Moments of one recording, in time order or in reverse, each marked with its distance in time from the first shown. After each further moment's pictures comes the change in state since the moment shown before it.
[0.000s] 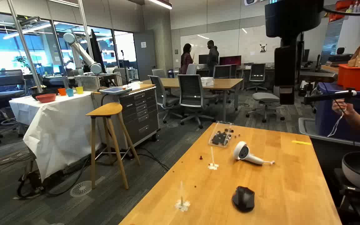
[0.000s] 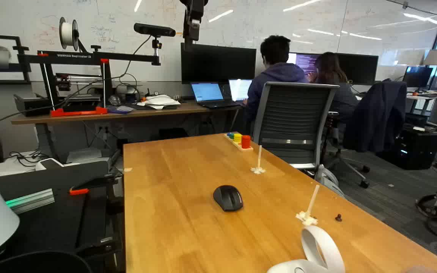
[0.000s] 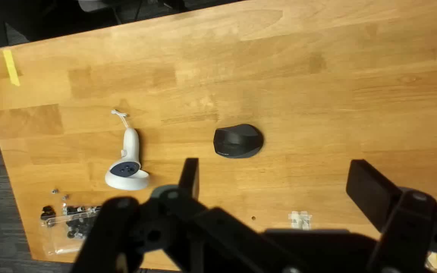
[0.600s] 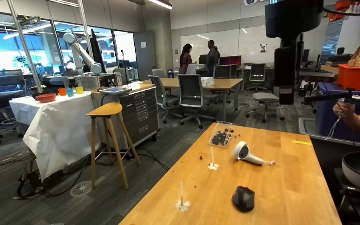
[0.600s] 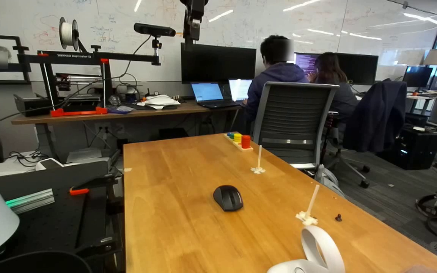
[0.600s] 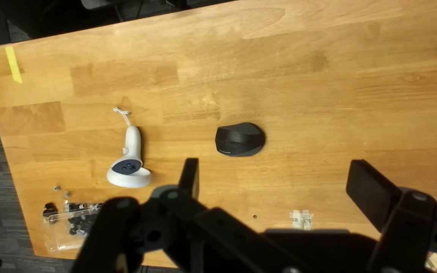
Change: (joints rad) arm 0.020 0.000 -0.017 -0.003 -0.015 0.004 0.001
